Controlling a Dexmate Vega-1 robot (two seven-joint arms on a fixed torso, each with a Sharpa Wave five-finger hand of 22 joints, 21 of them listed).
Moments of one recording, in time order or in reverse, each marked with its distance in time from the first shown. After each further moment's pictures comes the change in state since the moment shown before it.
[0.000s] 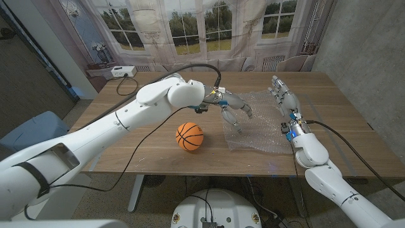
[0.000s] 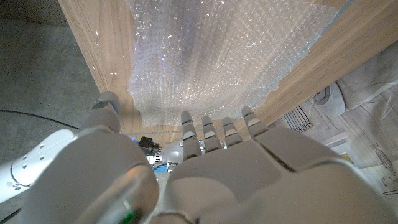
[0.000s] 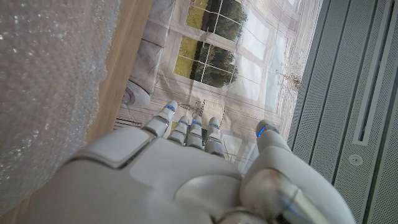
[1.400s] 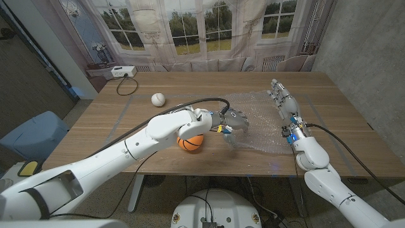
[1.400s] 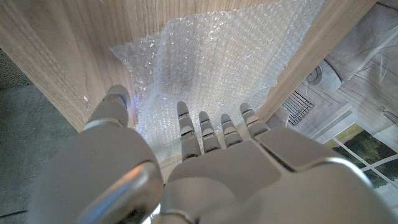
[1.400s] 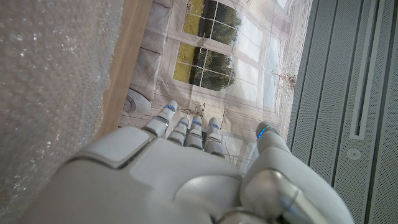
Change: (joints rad) left arm 0.186 -0.047 0.026 0.012 0.473 -0.110 0.130; left_hand 0.088 0.043 -0.012 0.004 0.000 0.139 0.008 0.048 0.004 0.084 -0.045 0.019 0.000 0.068 -0.039 0.015 -0.002 0.044 -0.009 0.000 0.000; right arm 0.019 0.016 -0.013 0.090 0.067 0.080 0.103; right_hand -0.017 -0.001 -0.004 -0.004 0.000 0.004 -0.004 0.000 0.000 0.003 -0.003 0.000 0.000 0.002 0.002 0.000 -0.003 0.000 0.000 0.000 0.000
